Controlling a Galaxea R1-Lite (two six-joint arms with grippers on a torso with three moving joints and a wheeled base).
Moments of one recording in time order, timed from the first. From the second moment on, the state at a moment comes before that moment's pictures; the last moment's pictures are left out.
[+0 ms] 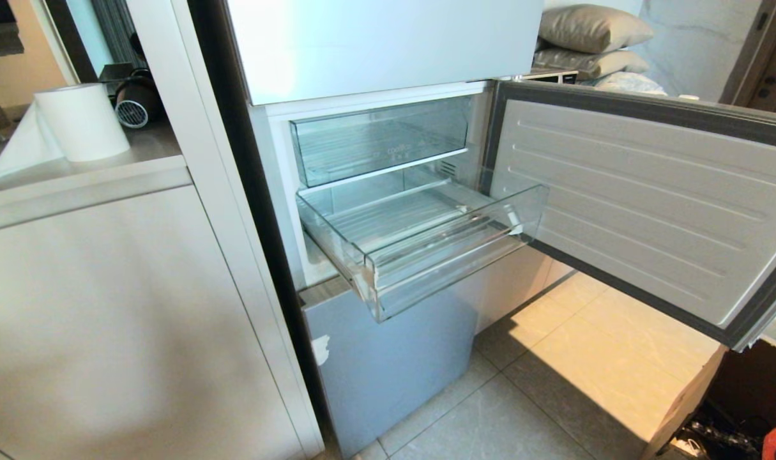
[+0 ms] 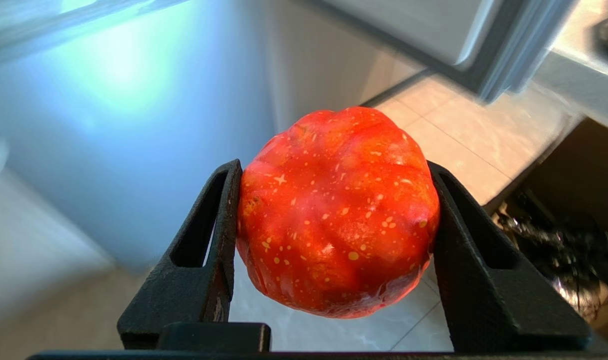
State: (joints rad) left arm 0.00 0.00 0.00 -0.01 0.00 0.00; right arm -0.10 0.41 -0.05 -0.20 0.06 -0.01
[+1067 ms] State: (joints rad) left arm 0.00 0.00 0.00 -0.01 0.00 0.00; right arm -0.01 0.00 0.00 0.01 -0.01 -0.02
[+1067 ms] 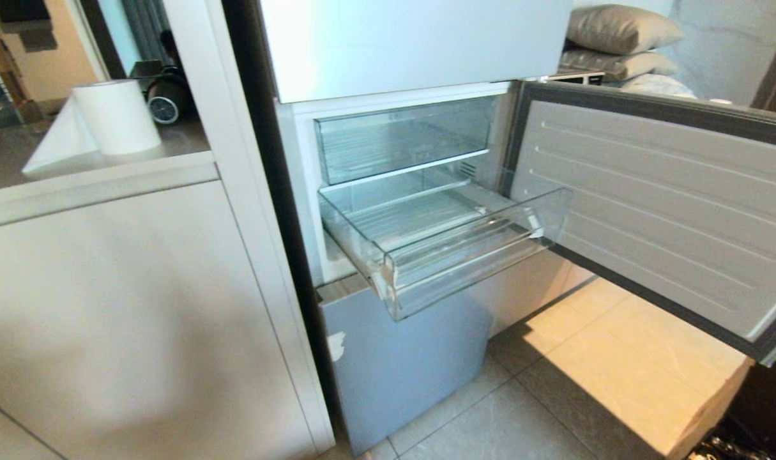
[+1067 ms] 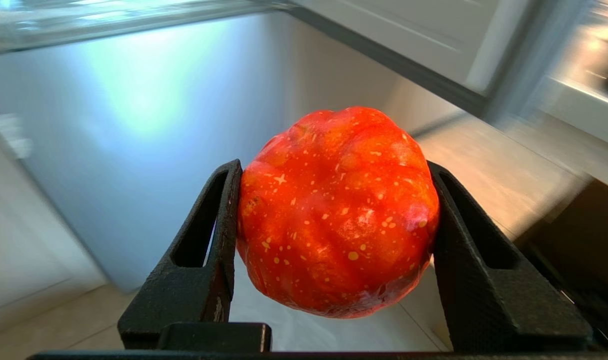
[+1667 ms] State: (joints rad) left arm 0.00 0.00 0.00 -0.01 0.00 0.00; right arm -0.01 0.00 0.00 0.01 -0.01 -0.02
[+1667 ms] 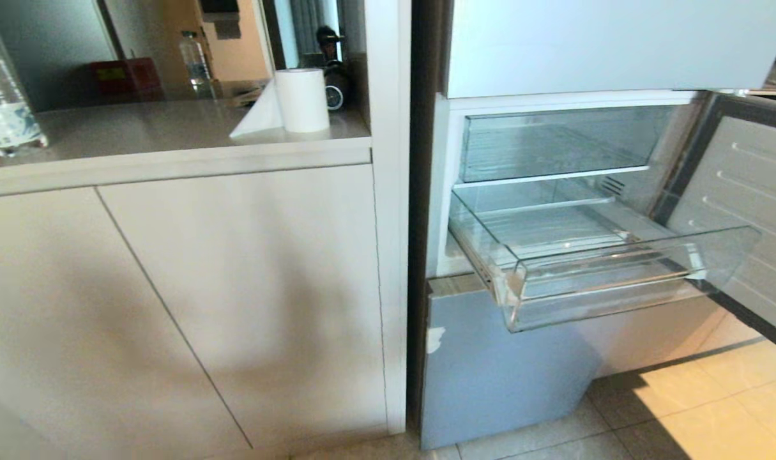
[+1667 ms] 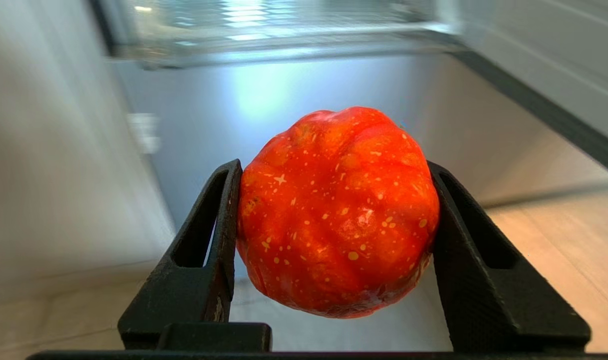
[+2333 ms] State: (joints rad) left arm 0.00 0.00 0.00 -0.01 0.00 0.00; right arm 0.01 0.35 -0.11 -0.17 0.03 -0.07
